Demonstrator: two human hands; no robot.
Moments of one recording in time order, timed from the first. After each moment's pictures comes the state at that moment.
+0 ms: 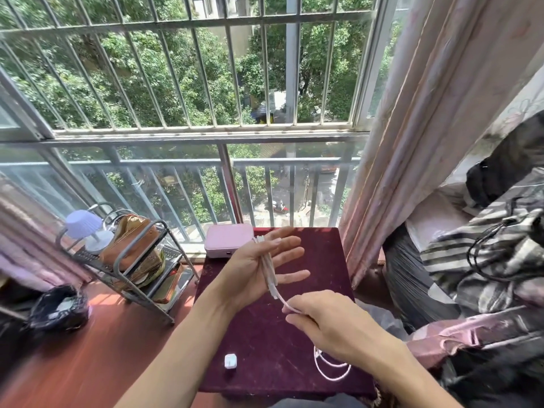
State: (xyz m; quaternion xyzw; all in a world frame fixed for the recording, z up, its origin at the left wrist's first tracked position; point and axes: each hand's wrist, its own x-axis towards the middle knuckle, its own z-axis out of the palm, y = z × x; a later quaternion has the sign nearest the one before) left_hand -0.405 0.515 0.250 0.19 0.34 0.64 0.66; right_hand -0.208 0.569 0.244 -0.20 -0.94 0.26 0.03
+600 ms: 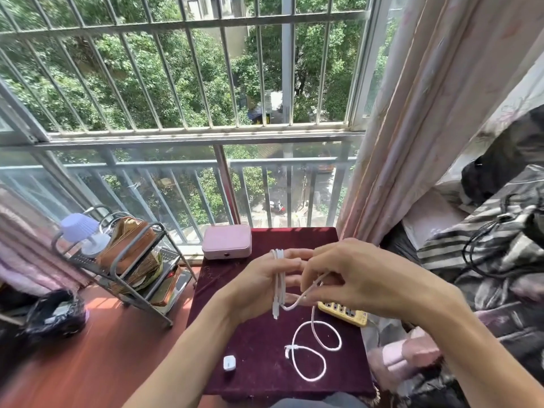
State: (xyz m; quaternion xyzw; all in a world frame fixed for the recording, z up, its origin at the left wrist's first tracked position) left_hand -0.384 0.513 0.254 0.27 0.40 0.53 0.69; right_hand -0.198 0.611 0.341 -0.12 -0.96 0.26 0.03
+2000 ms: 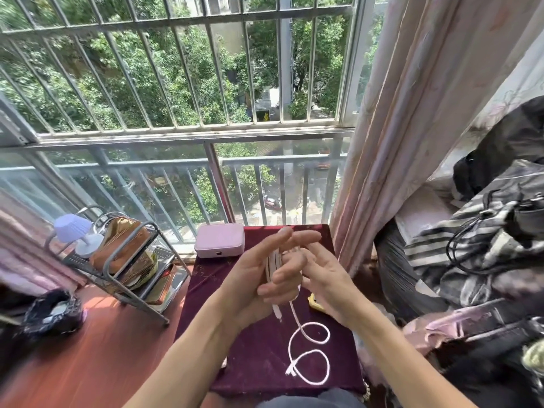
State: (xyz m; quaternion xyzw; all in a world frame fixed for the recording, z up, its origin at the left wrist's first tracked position) left_hand -0.335 0.524 0.300 0.24 0.20 0.60 0.74; right_hand -0.211 0.622 0.229 -0.15 -0.54 0.79 0.24
